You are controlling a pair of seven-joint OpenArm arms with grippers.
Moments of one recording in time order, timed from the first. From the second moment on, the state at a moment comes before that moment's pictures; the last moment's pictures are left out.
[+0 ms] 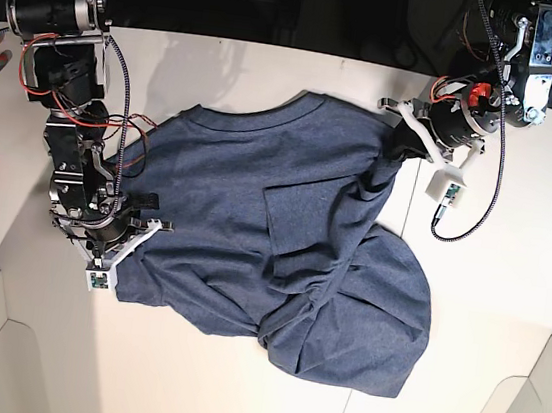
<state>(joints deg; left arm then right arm) 17.4 -10.8 -7.3 88.5 -27.2 -27.1 36.7 22.0 8.7 -8.5 45.8 6.0 4.7 -24.3</state>
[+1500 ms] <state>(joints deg) 17.4 -10.8 -7.3 88.5 -27.2 -27.2 36.7 16.1 9.3 -5.9 50.9 -0.2 -4.3 -20.9</state>
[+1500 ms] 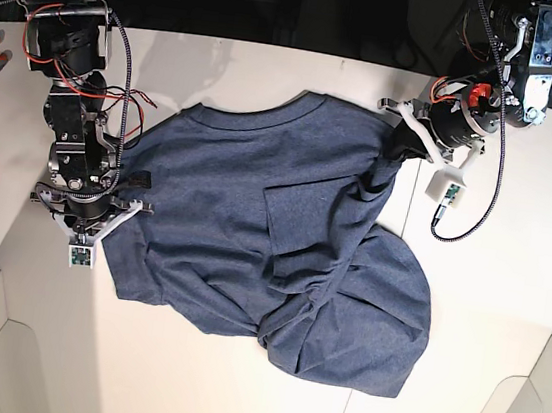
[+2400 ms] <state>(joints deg) 18.8 -10.8 -7.4 88.5 -27.4 -27.1 38.2 31.6 17.7 -5.9 41.2 11.8 6.4 -16.4</state>
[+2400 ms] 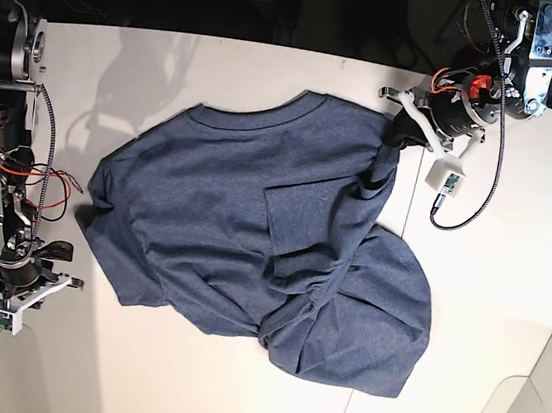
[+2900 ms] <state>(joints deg) 18.8 -10.8 -7.4 88.5 -27.4 -27.2 38.1 16.5 10.4 -5.9 49.8 9.5 4.6 -17.4</state>
